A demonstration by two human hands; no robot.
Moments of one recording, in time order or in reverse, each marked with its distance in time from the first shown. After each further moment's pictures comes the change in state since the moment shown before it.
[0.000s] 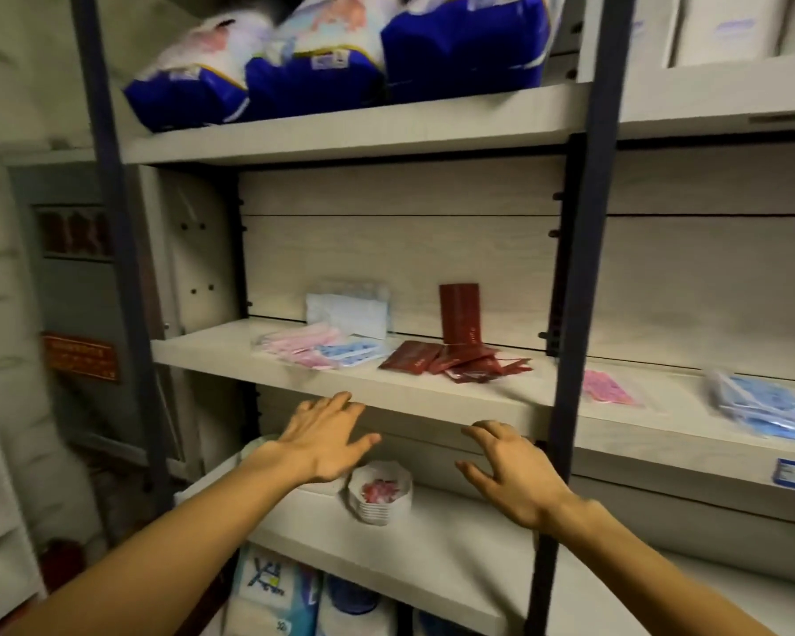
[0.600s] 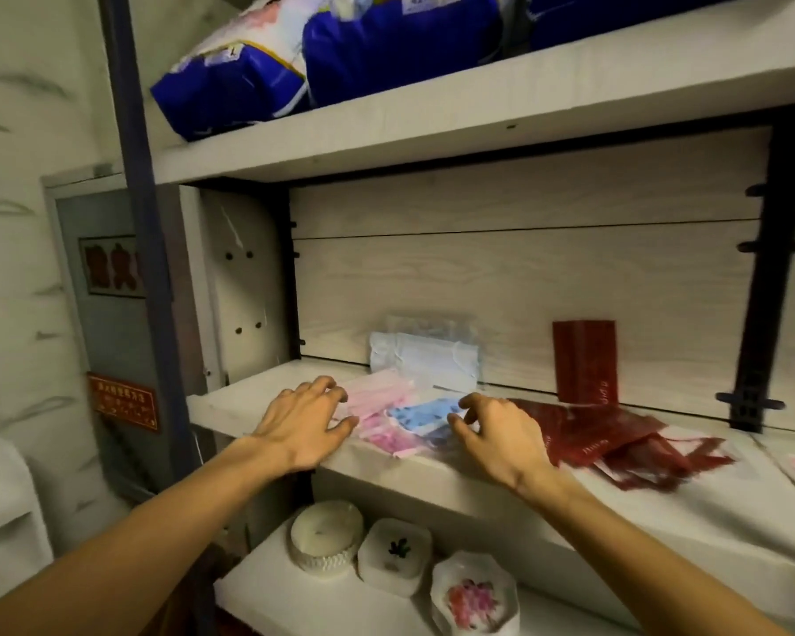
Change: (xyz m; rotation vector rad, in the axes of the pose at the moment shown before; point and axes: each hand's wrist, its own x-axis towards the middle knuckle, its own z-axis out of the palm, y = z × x) left_hand 0.159 -0.213 0.003 0.036 0.150 -0.138; right_hand 0.288 -0.068 0.063 0.165 0.159 0.099
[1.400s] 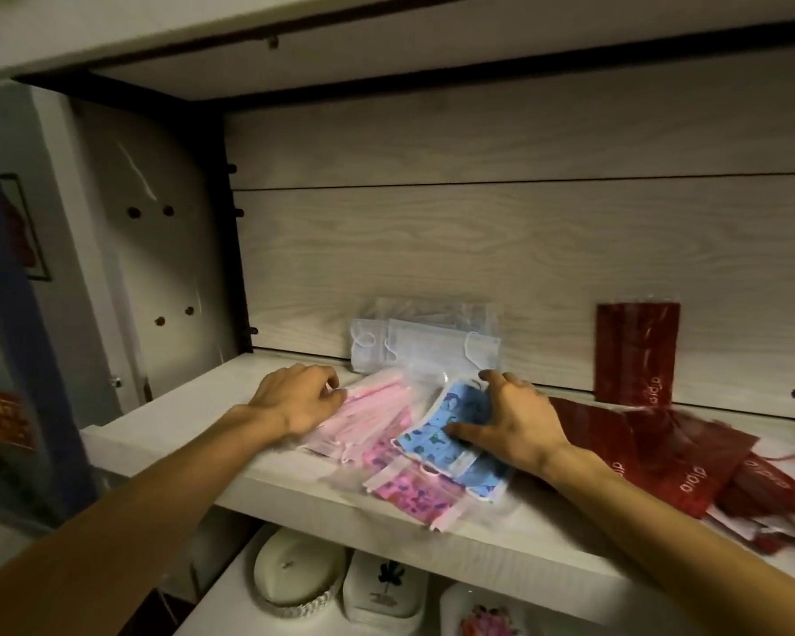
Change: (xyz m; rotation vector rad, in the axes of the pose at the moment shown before) left_hand 0.173 -0.072 0.087 -0.154 -0.086 0.026; right_hand 0.109 0.018 0.059 -0.173 -0.101 0.222
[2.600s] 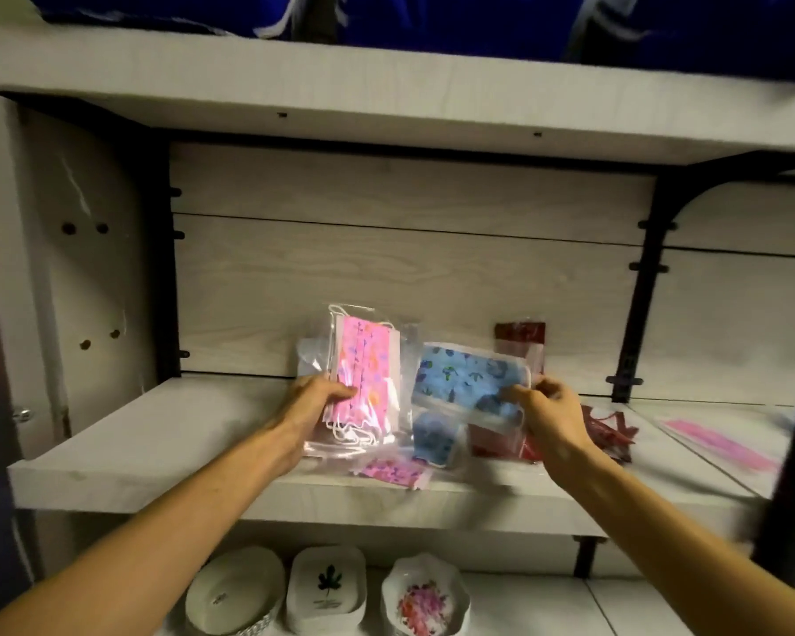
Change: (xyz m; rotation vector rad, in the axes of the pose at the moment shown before) left_hand -0.070 0.044 -0.032 -1.465 -0.223 -0.042; right_hand -0.111 -0.006 -0.070 1.112 0.510 0.449
